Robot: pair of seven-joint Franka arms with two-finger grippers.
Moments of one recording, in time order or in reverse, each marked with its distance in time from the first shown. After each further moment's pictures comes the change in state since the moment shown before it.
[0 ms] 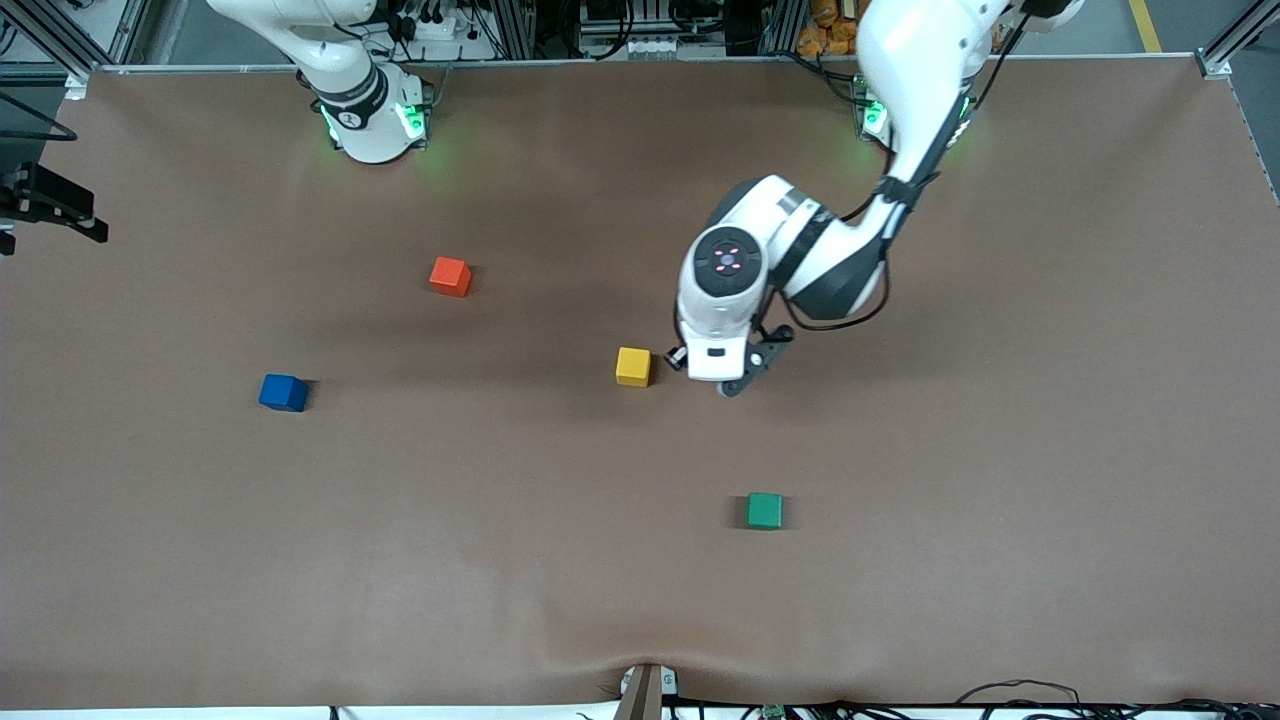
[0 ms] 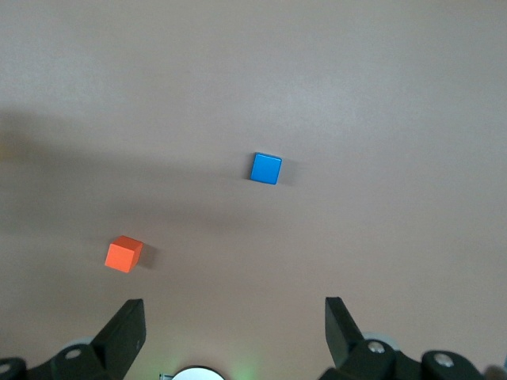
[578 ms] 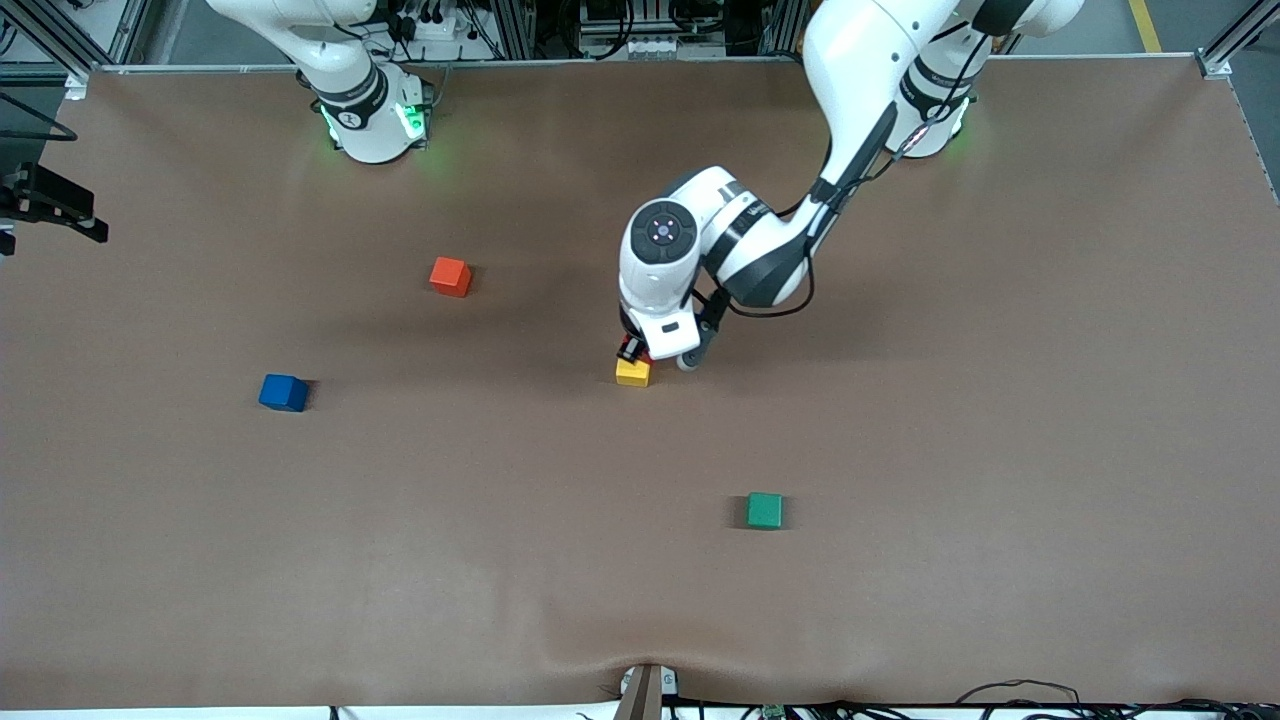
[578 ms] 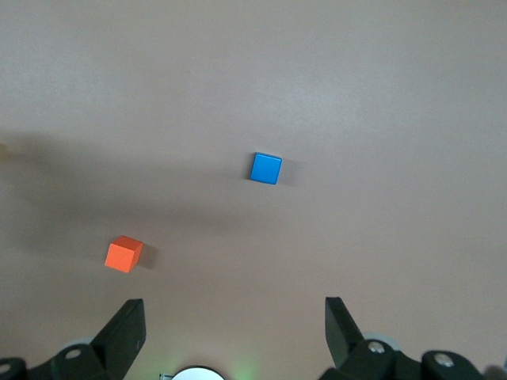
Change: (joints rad) left arm -0.109 0.061 0.002 0.023 -0.002 0.170 -0.396; right arm 0.000 0.000 0.000 0.000 0.000 0.000 0.000
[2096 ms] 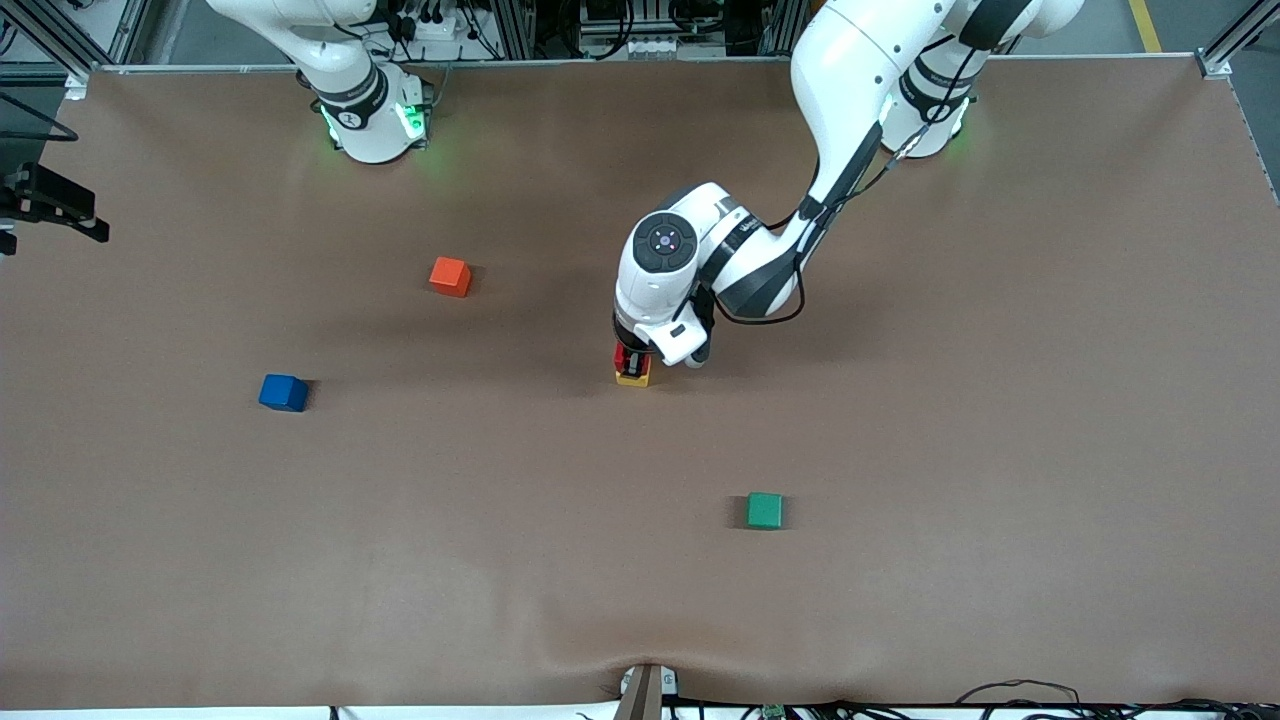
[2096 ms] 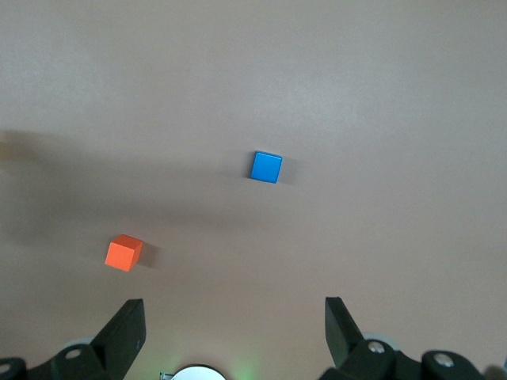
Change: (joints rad) left arm -0.004 0.045 0.016 0.001 -0.026 0.102 -0.273; right arm 0.000 0.000 0.000 -0.002 0.000 -0.002 0.000
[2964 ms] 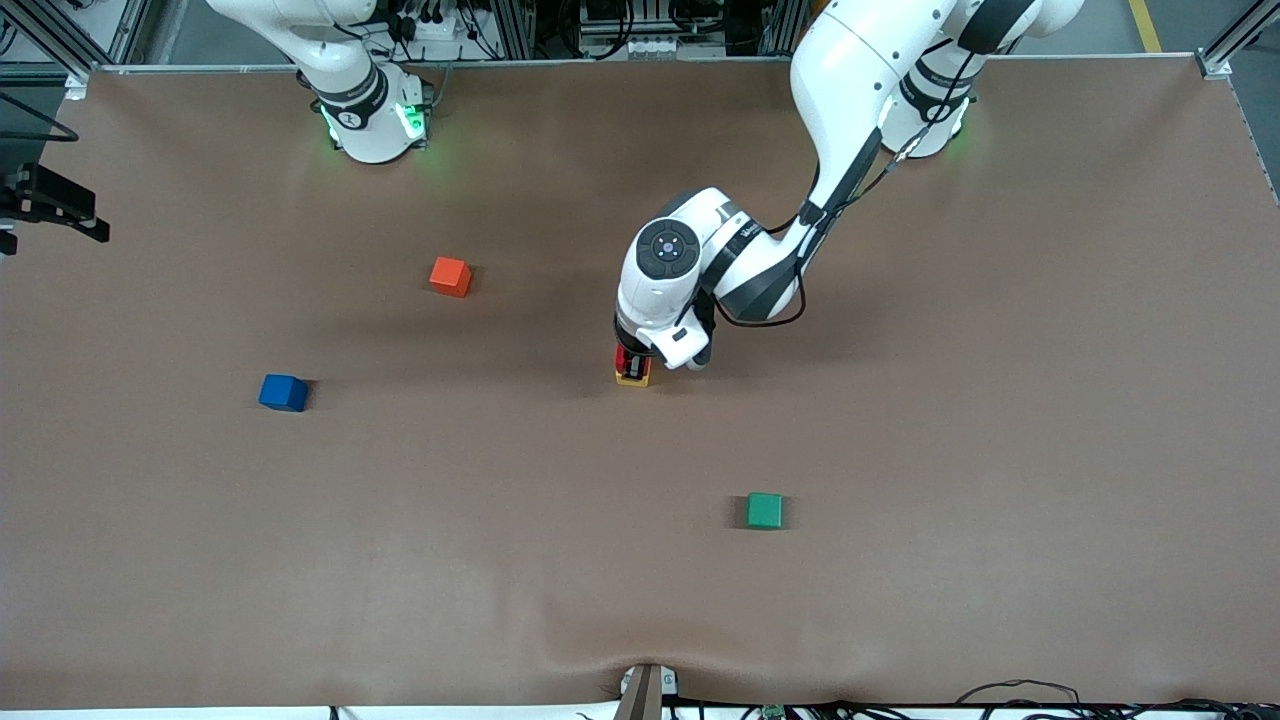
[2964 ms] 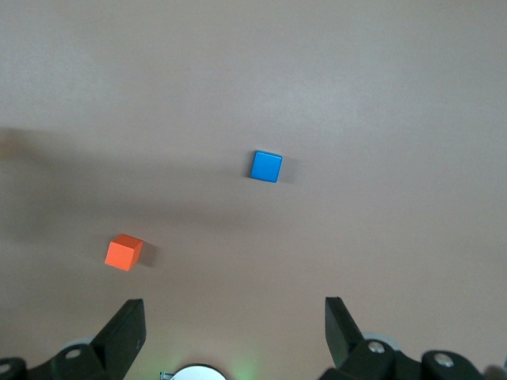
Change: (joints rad) left arm 0.006 0.016 0.000 0.002 -0.009 0.005 0.000; right arm 0.000 0.000 0.000 -0.001 0.000 -0.001 0.000
